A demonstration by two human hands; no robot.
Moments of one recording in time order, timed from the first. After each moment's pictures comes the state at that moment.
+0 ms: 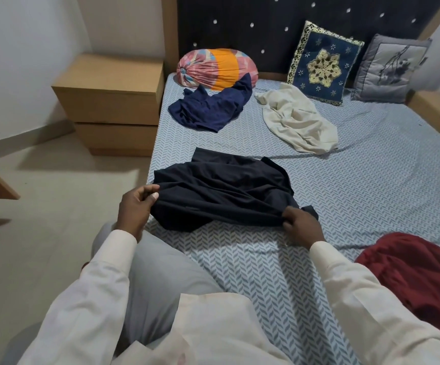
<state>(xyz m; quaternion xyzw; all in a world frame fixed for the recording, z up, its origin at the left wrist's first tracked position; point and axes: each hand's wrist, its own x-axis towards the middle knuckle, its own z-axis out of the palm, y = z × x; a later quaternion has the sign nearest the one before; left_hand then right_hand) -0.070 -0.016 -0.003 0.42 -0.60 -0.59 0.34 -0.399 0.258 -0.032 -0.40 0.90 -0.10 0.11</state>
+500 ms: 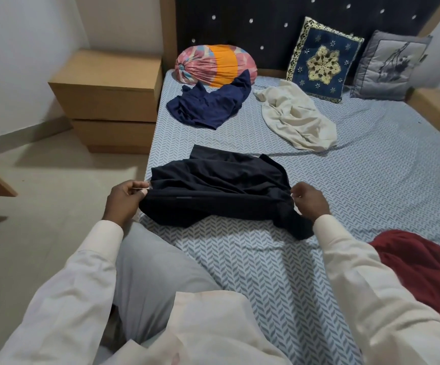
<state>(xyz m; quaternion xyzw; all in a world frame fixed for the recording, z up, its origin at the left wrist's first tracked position) -0.060 -0.040 -0.003 0.48 -0.65 -0.51 0.30 -0.436 0.234 0.009 -0.27 0.92 -0.23 0.15</state>
